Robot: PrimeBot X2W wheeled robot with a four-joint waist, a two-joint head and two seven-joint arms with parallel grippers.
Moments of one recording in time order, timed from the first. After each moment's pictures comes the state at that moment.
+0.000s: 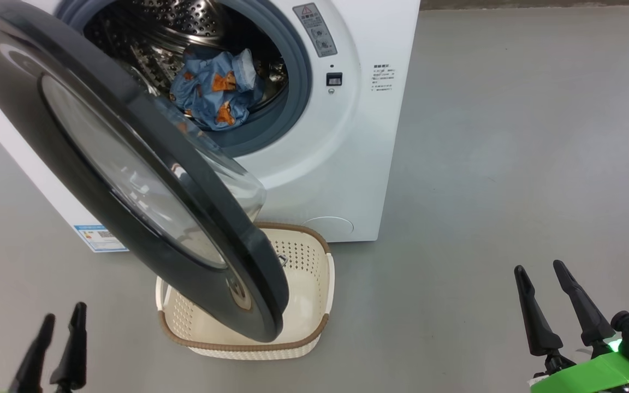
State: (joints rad) left arm -0.04 0.47 -0.25 0.27 -1.08 -0.12 -0.25; right arm 0.05 -0.22 0.09 0.08 0.43 0.13 -0.25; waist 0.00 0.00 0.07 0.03
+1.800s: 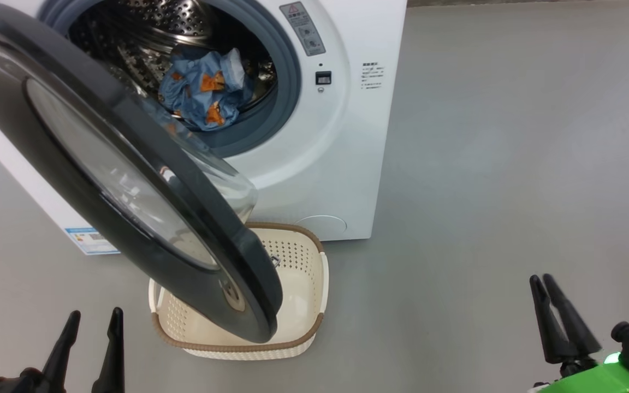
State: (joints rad) left arm 0.02 0.28 -0.09 0.20 -0.51 -0.13 -0.26; right arm 0.09 -0.20 0.07 0.09 0.43 0.13 -0.25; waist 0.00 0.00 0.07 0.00
